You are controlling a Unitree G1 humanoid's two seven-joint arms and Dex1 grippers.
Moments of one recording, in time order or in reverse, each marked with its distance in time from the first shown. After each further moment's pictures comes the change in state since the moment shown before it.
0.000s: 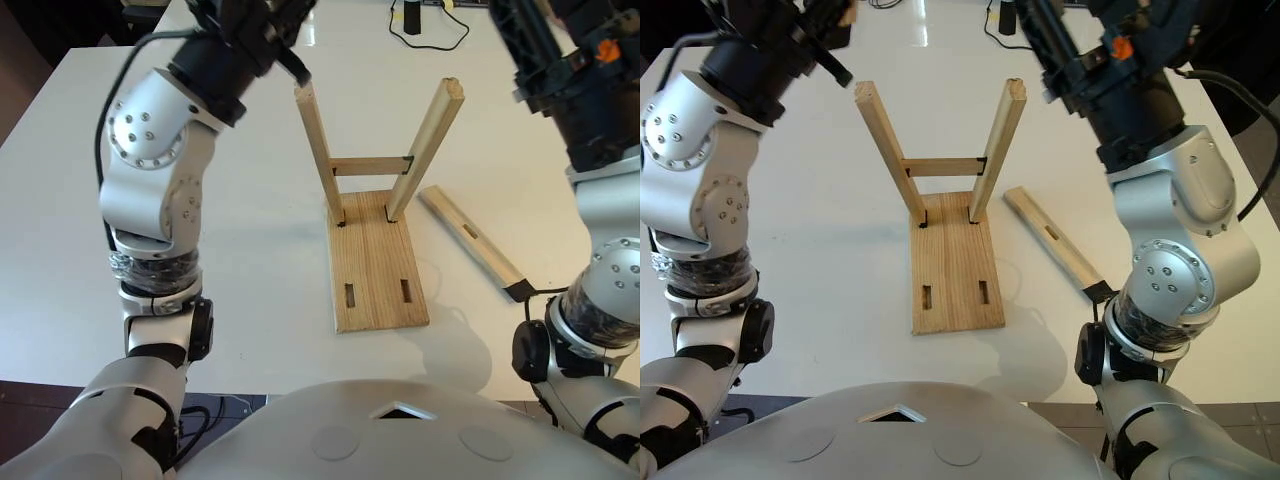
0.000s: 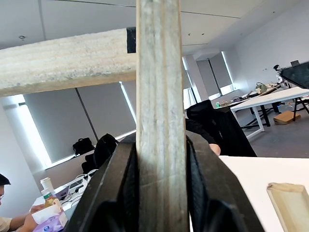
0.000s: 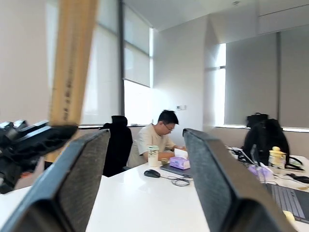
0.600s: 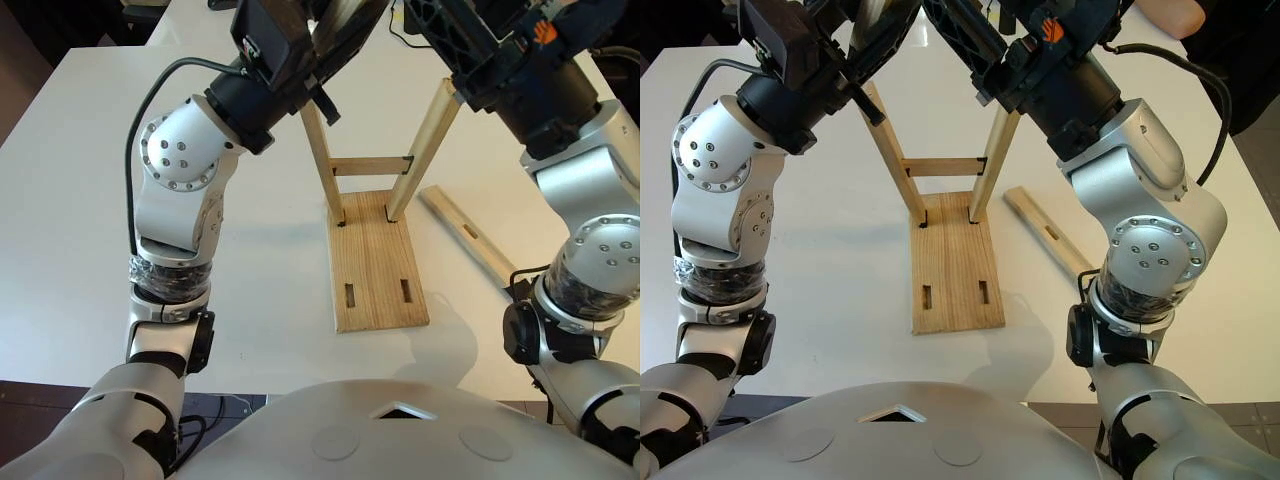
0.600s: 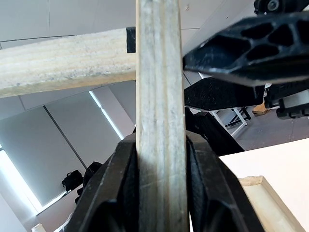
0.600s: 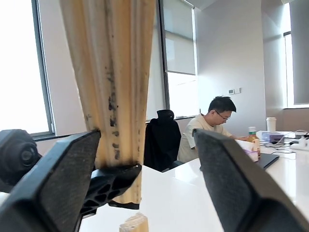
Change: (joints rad) left arm 0.023 0.004 -0.092 0.036 0.111 -0.239 -0.094; right arm -0.114 0.032 0.054 0.108 0.302 0.059 -0.067
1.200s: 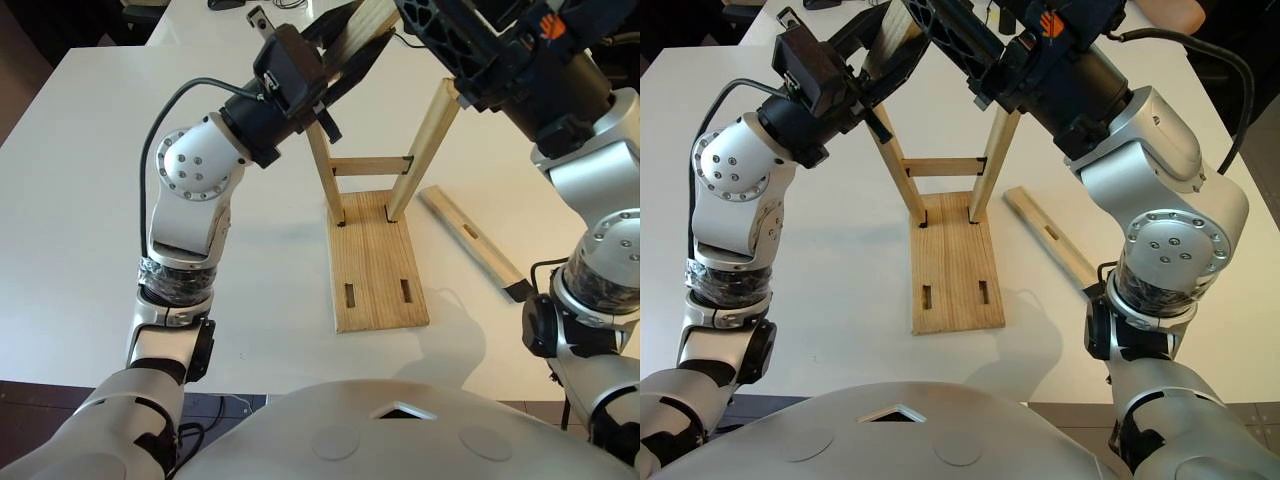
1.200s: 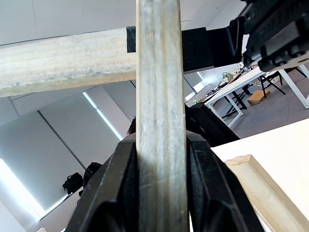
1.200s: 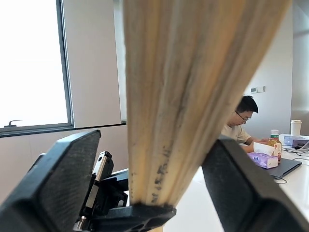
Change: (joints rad) left arm 0.044 -0.002 -0.032 0.045 0.067 -0.103 -0.031; right arm -0.035 -0.109 0.039 0.013 0.038 -0.018 0.016
